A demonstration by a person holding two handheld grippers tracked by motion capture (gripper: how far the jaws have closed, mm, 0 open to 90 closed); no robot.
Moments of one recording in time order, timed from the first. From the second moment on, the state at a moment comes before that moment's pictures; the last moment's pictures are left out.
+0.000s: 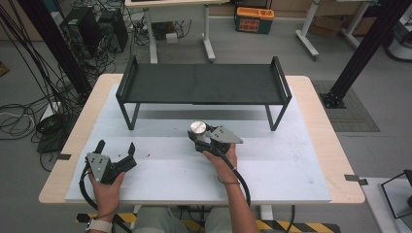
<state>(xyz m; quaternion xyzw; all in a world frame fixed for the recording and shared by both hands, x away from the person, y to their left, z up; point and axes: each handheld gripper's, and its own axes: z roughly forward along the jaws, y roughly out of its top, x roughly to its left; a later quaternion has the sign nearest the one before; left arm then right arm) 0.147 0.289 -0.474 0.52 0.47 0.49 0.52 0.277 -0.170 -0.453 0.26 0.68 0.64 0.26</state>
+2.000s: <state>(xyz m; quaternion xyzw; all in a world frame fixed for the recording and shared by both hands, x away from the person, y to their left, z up) 0.147 0.289 -0.473 0.52 0.47 0.48 0.52 0.265 -0.185 -0.316 0.18 0.68 0.68 0.22</state>
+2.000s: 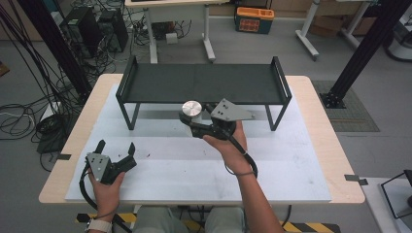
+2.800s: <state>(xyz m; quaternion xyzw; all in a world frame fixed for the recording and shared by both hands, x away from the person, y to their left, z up) 0.147 0.289 -0.473 0.52 0.47 0.49 0.52 0.304 -0.178 -0.265 0.20 0.68 0.66 0.25</state>
